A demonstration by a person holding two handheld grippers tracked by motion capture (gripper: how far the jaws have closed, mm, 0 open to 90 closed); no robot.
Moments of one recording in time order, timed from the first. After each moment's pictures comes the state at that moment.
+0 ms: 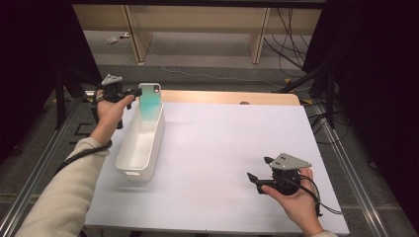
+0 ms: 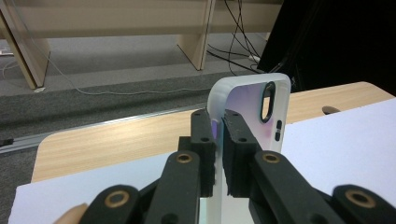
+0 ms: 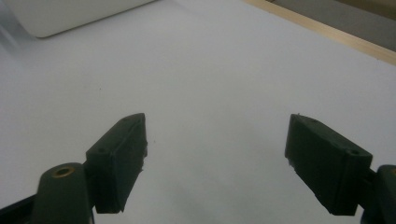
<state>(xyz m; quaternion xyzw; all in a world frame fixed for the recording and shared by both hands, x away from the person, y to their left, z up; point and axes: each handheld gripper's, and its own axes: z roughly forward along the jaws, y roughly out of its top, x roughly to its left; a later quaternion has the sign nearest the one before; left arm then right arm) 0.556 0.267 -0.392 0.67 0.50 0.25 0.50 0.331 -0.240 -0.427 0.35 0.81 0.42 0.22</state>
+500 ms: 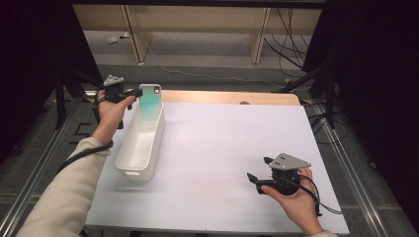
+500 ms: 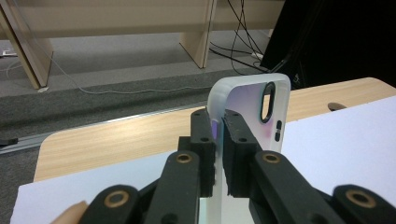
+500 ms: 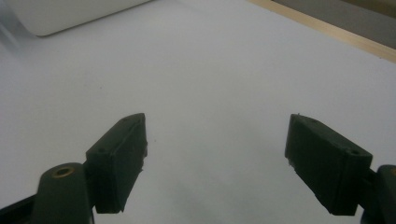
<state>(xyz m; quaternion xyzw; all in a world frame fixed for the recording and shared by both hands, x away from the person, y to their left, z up) 0.558 0.266 -0.396 0.67 0.49 0.25 0.49 0.332 -0.240 -0.428 0.35 0.81 0.41 0.22</state>
